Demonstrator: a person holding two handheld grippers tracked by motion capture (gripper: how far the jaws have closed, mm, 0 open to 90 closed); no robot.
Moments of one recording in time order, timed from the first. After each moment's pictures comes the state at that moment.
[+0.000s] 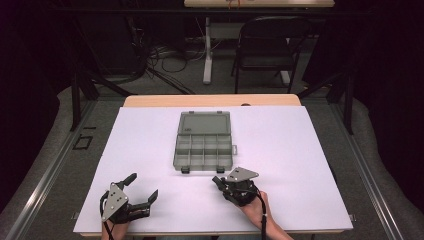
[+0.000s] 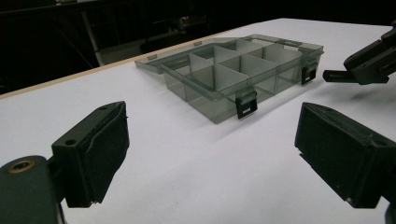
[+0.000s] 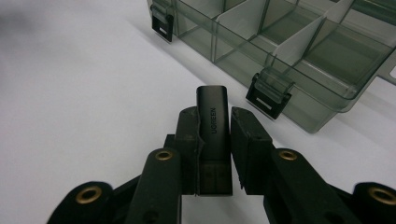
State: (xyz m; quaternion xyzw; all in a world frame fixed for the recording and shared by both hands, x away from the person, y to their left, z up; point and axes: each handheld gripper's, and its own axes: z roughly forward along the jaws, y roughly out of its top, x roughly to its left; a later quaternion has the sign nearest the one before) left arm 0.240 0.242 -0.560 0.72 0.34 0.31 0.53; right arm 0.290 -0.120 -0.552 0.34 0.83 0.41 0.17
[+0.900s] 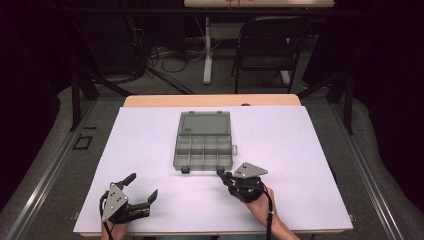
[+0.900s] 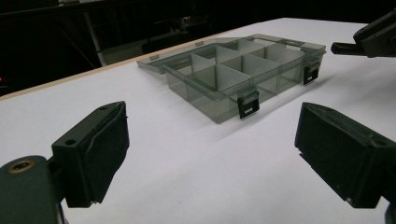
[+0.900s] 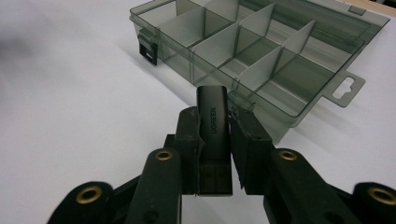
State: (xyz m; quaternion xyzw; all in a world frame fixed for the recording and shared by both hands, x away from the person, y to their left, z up) left arm 0.239 0.242 -0.560 0.72 0.34 0.31 0.53; right arm 0.291 -0.134 -0.533 0.34 0.81 0.43 0.19
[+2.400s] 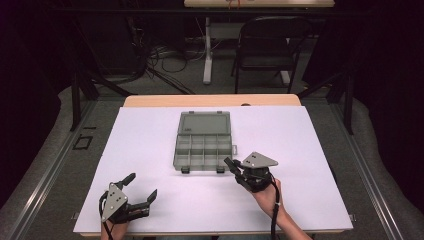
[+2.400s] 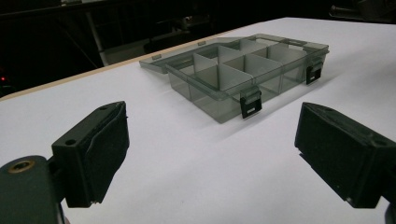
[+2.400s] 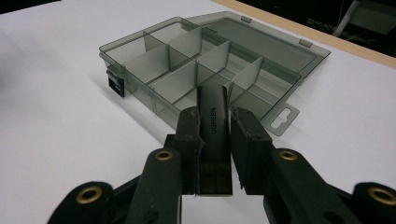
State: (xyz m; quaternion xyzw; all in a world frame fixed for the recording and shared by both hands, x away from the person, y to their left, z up) left arm 0.239 0.243 -0.559 0.72 0.34 0.32 0.52; right arm 0.305 -0.152 -0.508 0.35 0.79 0.45 0.23
